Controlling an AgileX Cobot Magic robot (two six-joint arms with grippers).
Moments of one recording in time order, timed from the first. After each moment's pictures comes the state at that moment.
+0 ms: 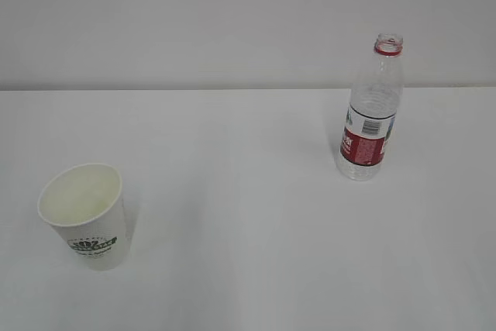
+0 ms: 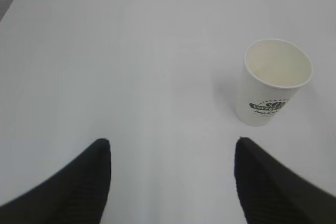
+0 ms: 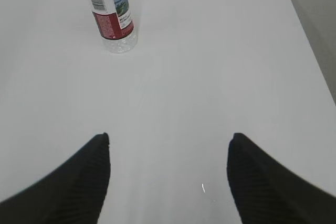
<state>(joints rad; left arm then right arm) -0.12 0.00 -0.53 0.07 1.10 -0.13 0.11 -0.02 -0.50 -0.07 1.14 0.10</state>
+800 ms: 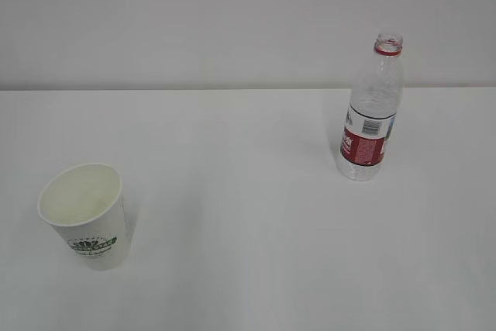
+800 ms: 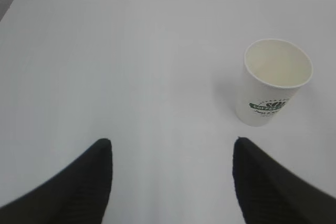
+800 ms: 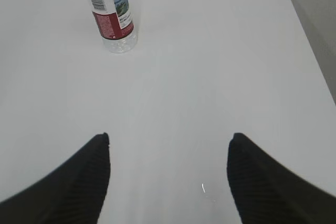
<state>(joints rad) -0.12 0.00 -0.53 0.07 1.10 -0.13 0.11 -0.02 -0.50 -0.07 1.14 0.10</state>
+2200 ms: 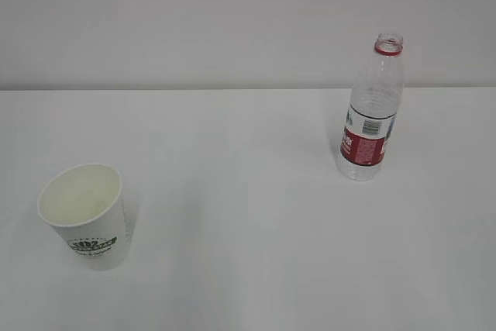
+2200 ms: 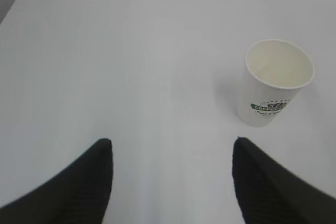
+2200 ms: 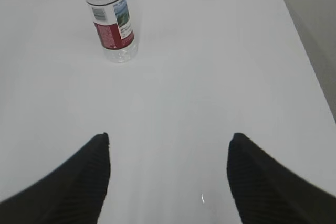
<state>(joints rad) -0.12 0.00 -0.53 0.08 1.10 -0.13 0.11 -0.02 -0.52 -0.08 1.12 0.10</state>
